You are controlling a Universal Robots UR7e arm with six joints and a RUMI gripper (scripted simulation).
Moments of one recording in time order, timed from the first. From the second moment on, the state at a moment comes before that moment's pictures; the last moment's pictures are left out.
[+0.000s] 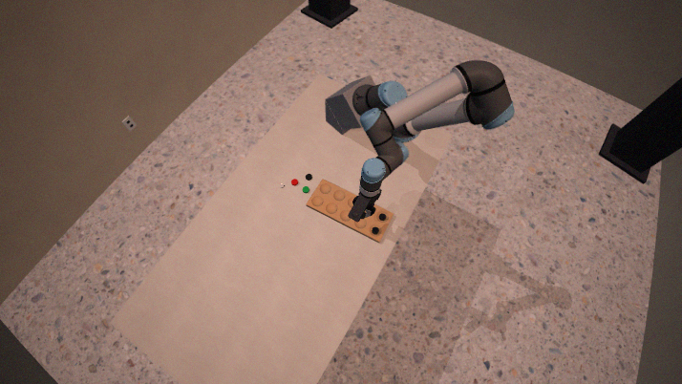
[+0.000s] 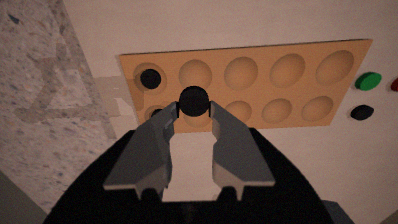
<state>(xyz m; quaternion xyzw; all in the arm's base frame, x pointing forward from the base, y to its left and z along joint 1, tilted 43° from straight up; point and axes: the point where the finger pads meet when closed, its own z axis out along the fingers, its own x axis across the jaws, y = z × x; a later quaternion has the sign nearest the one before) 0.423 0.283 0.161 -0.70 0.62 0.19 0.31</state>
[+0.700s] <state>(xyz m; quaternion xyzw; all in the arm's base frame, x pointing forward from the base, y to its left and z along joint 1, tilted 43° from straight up) 0.424 0.327 0.110 -0.70 0.61 0.20 0.30</state>
